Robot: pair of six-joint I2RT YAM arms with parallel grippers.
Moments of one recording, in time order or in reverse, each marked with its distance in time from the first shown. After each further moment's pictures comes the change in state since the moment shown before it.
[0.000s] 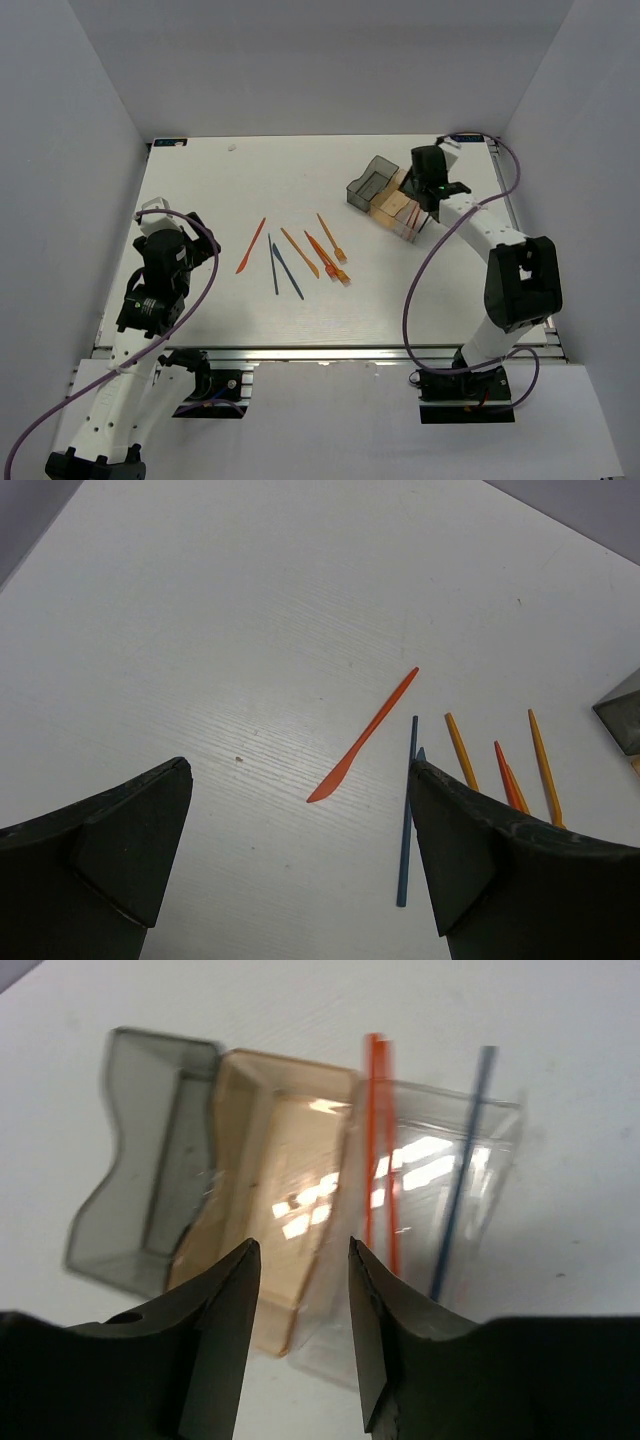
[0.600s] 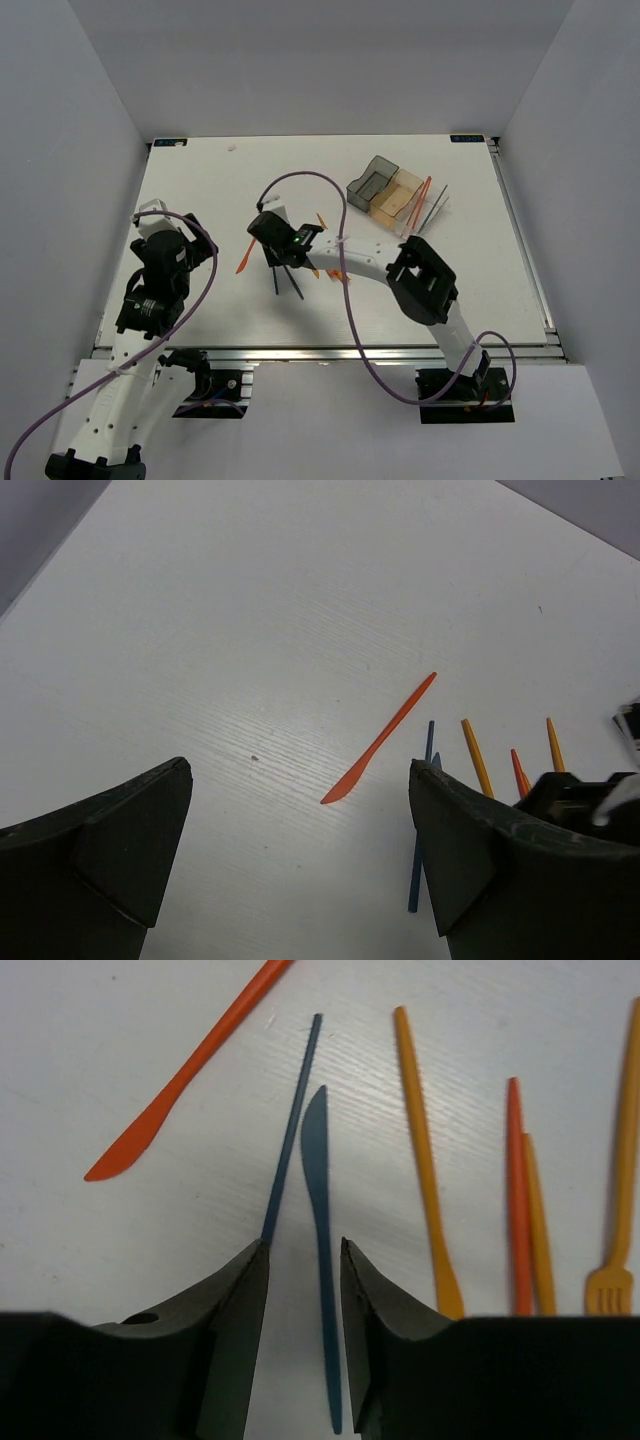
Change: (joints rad) left arm 0.000 -0.006 0.000 -0.018 -0.040 -0.005; right arm 0.794 0.402 0.433 -0.210 0.035 -0.139
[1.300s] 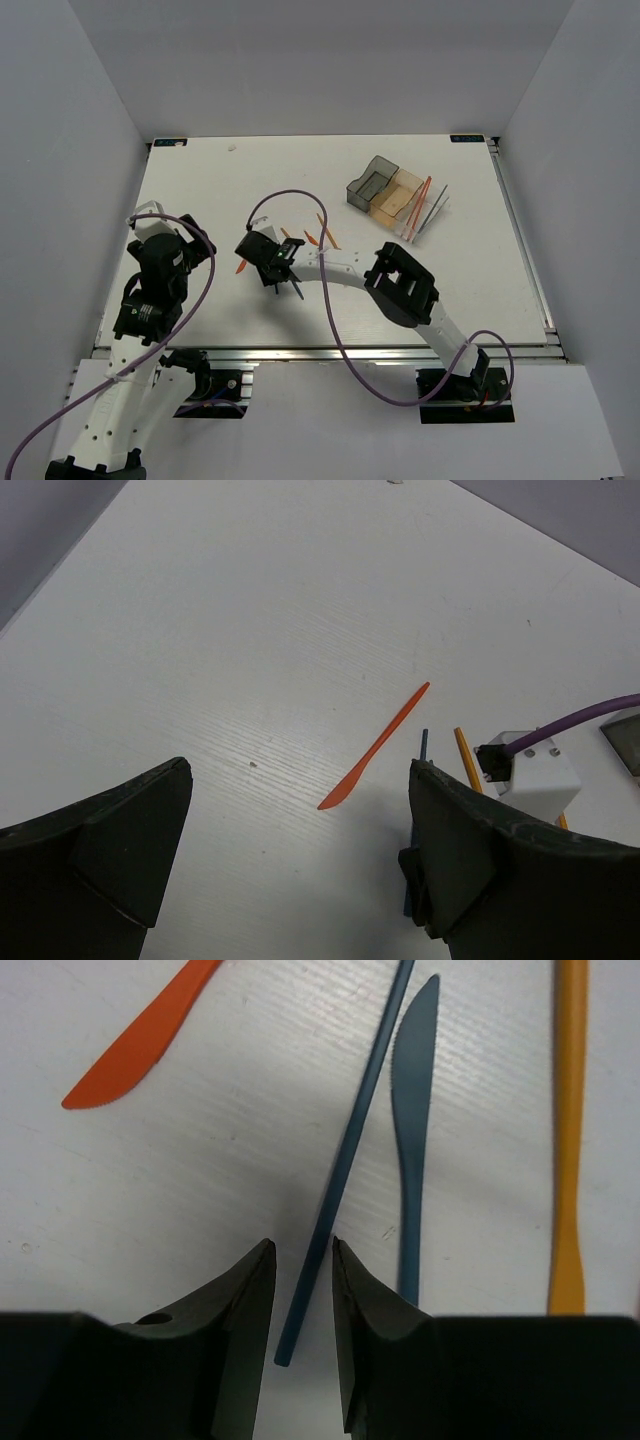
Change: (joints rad) left arm 0.000 -0.032 0.000 0.000 -0.009 0.000; right arm 0.076 0.163 0.119 -0.111 -0.027 0.047
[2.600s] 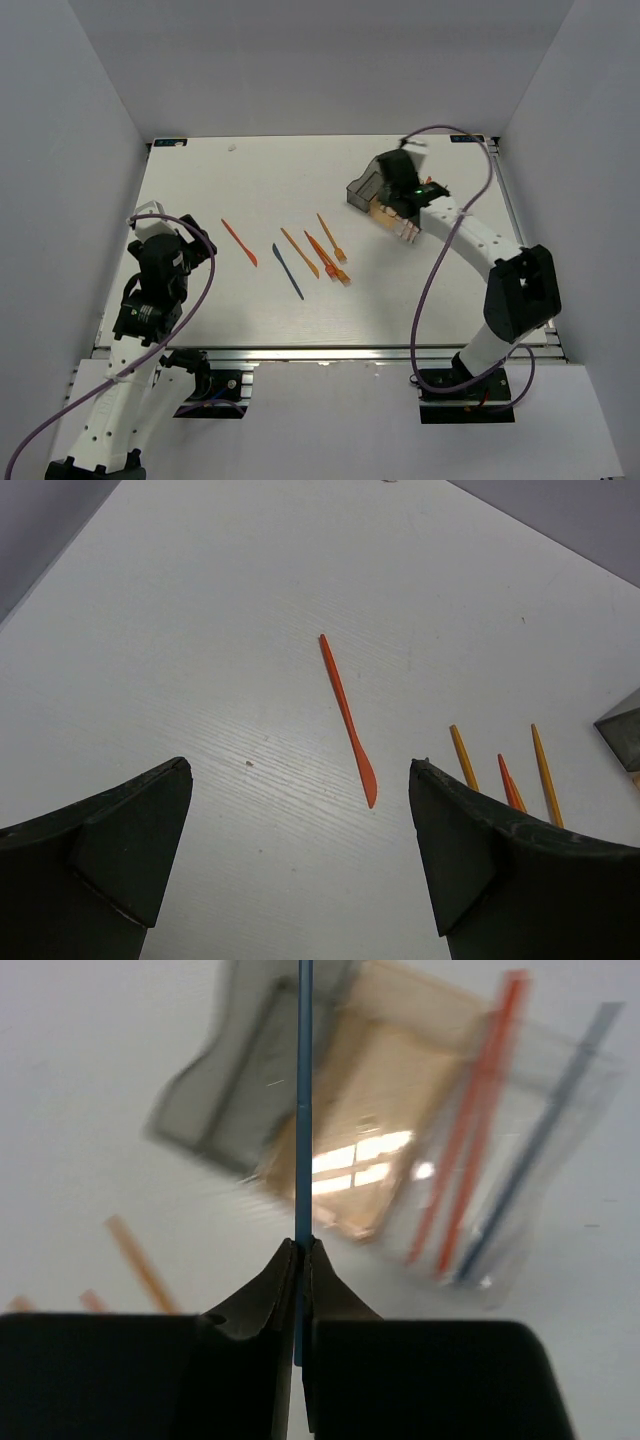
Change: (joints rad) left arm -0.003 -0.005 0.000 0.000 0.009 0.000; right arm -0.544 -0.614 -0.434 0.125 0.077 0.016
